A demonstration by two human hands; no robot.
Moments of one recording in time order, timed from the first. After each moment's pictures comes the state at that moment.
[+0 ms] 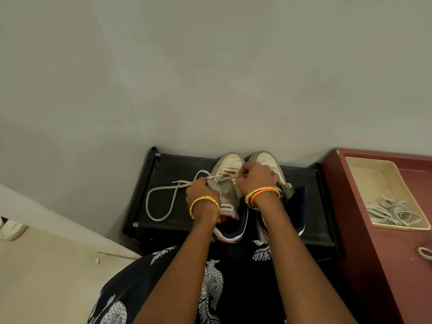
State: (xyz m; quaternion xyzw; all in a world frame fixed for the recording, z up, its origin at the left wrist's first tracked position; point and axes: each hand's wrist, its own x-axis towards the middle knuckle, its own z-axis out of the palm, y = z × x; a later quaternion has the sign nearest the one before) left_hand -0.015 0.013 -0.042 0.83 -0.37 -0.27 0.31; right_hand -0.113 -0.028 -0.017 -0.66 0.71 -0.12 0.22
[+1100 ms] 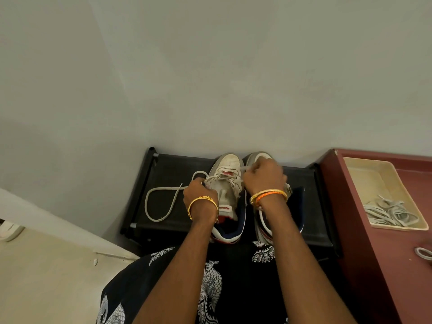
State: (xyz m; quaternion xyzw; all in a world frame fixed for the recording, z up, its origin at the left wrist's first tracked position) left_hand -0.016 0.011 -0.042 0.84 -0.34 -0.28 0.32; right_hand -0.126 -0.026 -0.010 -0.61 0.74 -0.22 0.18
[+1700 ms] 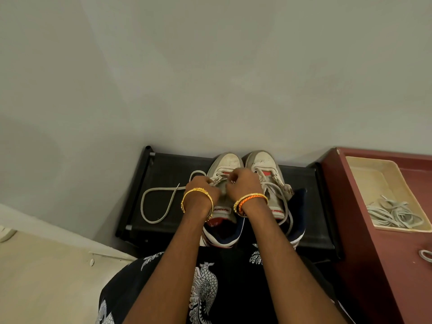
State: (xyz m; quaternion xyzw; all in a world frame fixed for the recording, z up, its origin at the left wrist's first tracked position) left_hand -0.002 -0.003 -0.035 0.79 -0.46 -0.36 0.19; right_hand -0.099 -0.030 -0.038 -0.65 0.69 -0.15 0.28
